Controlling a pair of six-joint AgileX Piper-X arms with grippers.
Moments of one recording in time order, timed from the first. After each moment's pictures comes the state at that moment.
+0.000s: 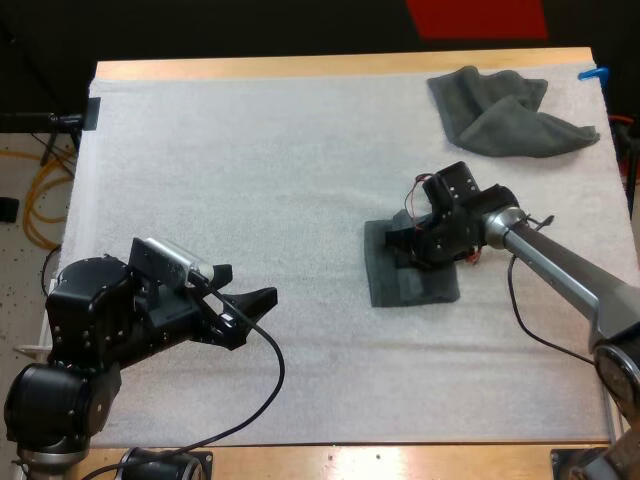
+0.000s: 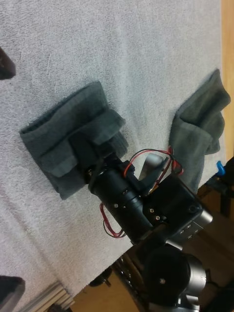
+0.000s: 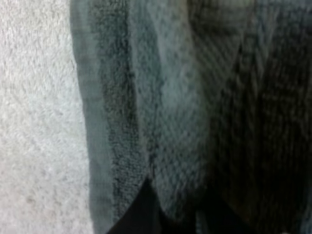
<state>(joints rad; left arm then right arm) -0.16 0.67 -0.93 0.99 0.64 -1.88 0.46 1.83 -1.14 0.69 -0.40 -1.37</state>
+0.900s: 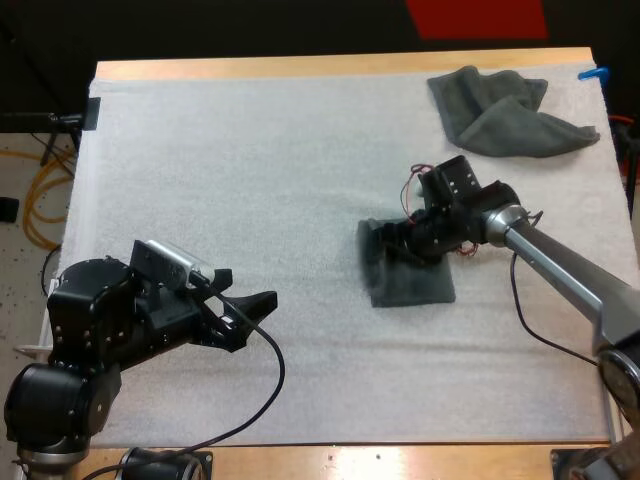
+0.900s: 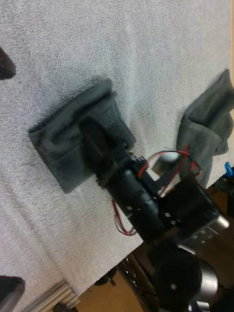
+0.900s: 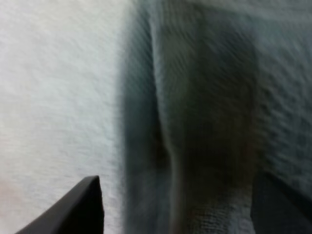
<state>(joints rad) -0.16 0.67 -0.93 1.02 0.64 -1.88 0.46 1.80 -1.17 0.65 -0.53 -1.45</state>
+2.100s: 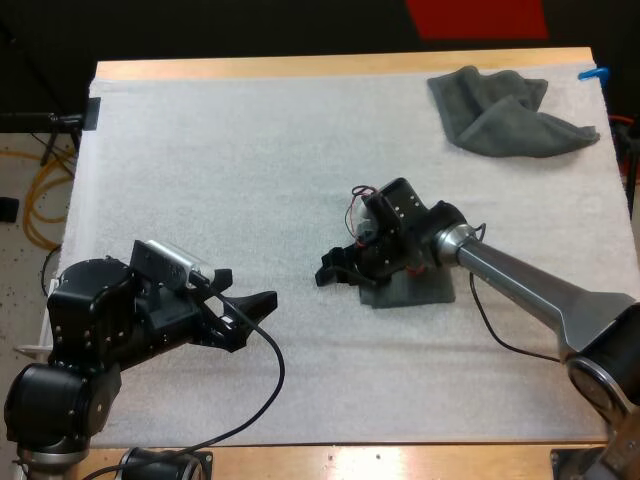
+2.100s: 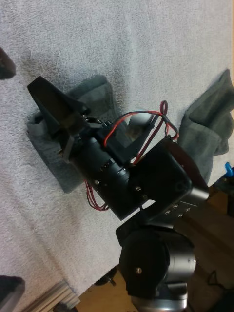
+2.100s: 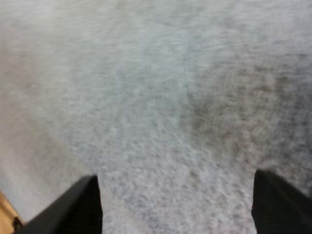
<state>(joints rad) -0.16 0.67 -0.93 1.02 0.64 -1.88 0.66 1.87 -1.21 0.55 -0.59 -1.35</state>
